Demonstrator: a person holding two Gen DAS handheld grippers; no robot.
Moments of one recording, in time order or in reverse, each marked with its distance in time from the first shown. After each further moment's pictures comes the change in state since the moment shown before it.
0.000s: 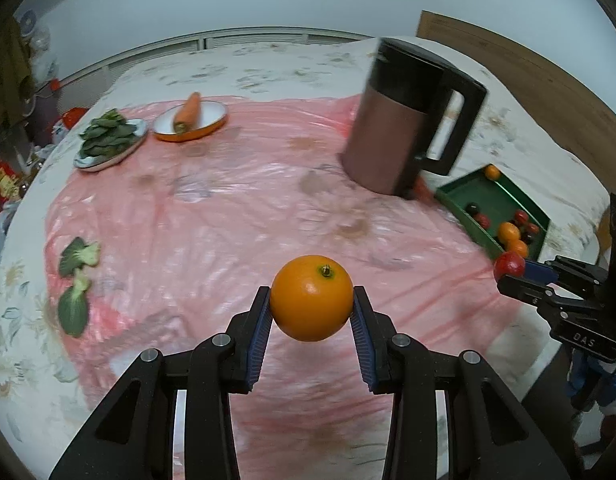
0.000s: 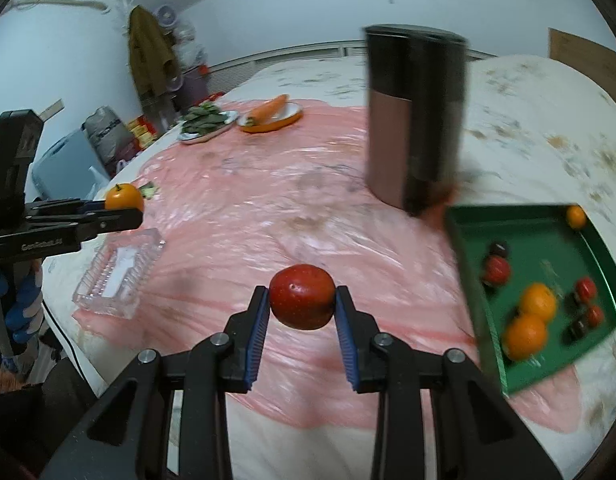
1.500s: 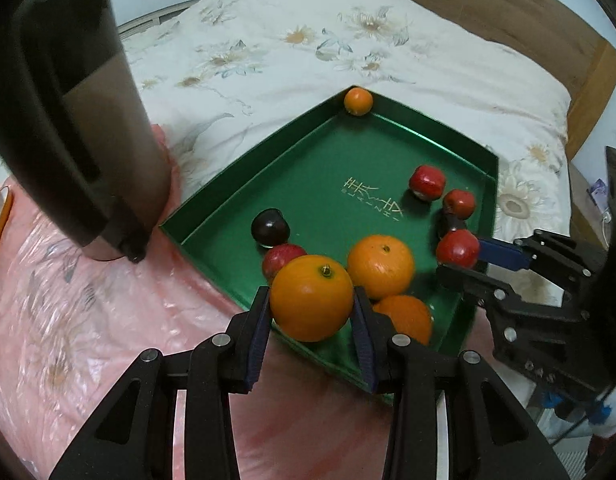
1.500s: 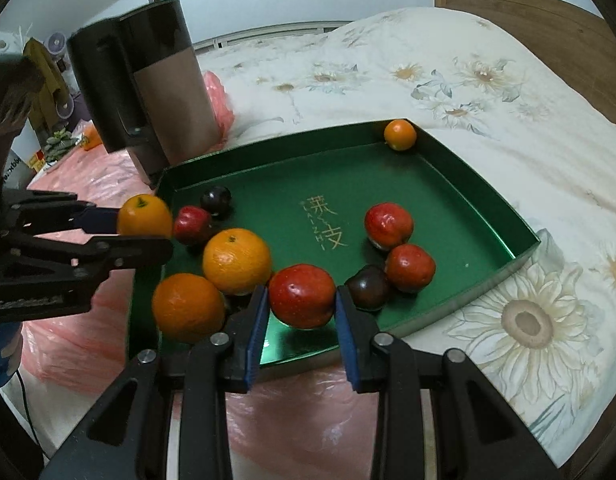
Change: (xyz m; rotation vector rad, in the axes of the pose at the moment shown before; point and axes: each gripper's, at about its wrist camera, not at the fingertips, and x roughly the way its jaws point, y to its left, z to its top) left arm 0.182 -0.276 0.069 0.343 0.175 -0.175; right arm -0.009 -0.227 -0.051 0.192 0.024 -0.289
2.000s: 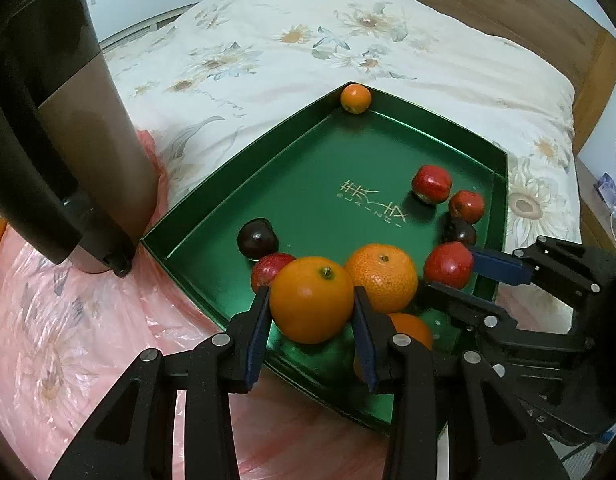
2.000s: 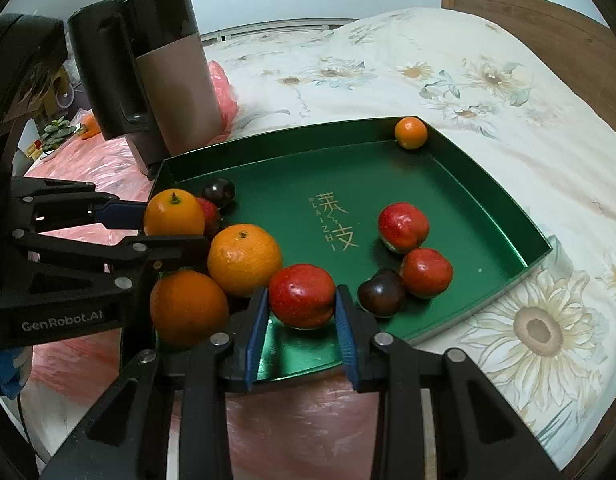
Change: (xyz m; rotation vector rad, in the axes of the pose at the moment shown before) left arm 0.014 -0.010 0.003 0.022 -0.017 0.028; right arm 0.010 0.010 0.000 -0.024 0.010 -0.016
